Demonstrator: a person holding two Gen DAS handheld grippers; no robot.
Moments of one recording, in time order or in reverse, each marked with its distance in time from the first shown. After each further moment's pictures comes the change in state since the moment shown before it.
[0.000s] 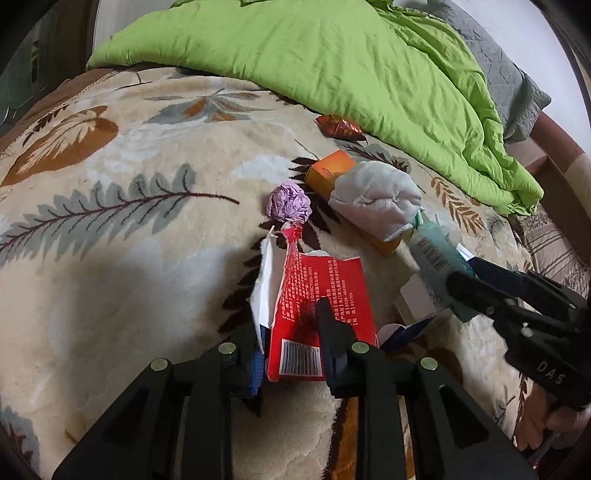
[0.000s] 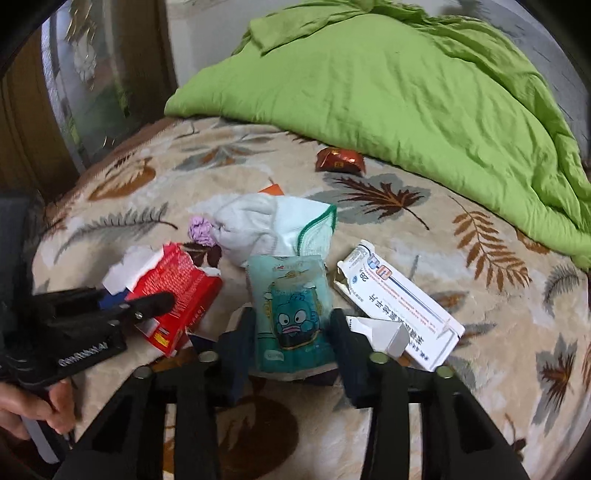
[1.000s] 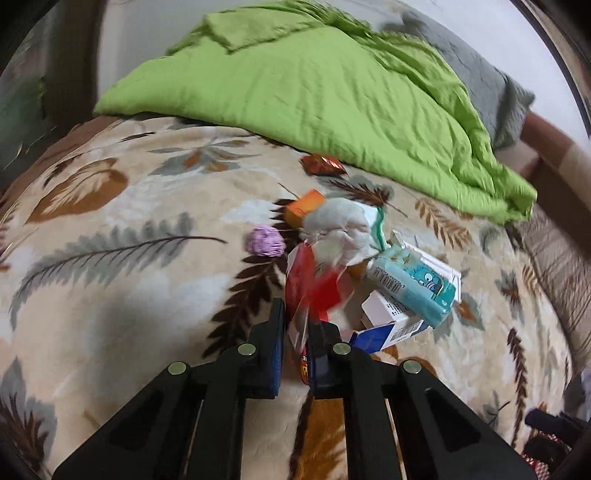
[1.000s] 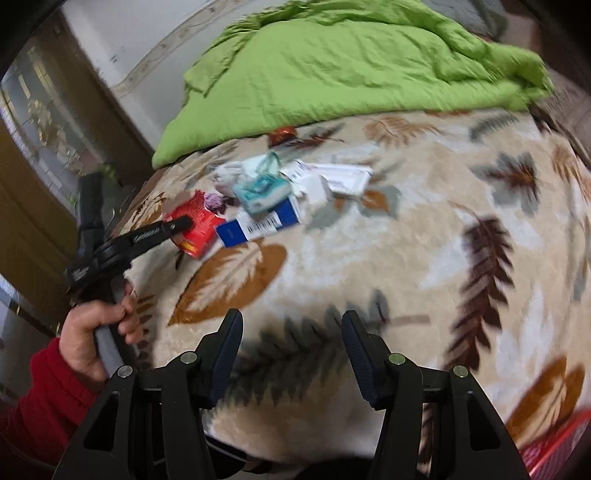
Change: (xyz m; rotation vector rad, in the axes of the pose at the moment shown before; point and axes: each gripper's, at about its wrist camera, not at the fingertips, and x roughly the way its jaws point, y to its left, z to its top) left arm -0.044 -0.030 -0.003 0.041 -0.153 0.052; right arm -0.124 -0.029 -0.128 0.376 -0.050 0.100
